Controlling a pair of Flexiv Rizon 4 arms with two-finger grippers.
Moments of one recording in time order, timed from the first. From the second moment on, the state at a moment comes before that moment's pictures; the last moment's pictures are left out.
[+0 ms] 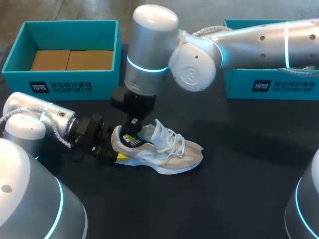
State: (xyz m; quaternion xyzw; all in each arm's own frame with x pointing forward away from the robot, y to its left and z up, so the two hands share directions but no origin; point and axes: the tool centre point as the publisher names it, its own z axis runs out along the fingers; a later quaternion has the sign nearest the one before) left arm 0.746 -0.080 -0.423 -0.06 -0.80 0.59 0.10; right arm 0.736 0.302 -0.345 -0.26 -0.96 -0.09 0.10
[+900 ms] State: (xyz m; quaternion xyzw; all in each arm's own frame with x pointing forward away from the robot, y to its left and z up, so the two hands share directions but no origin) left arm 0.746 -0.079 -0.423 -0.06 -0.80 0.59 0.10; right arm 0.751 0.307 -0.286 -0.20 -0.95 -0.24 -0.03
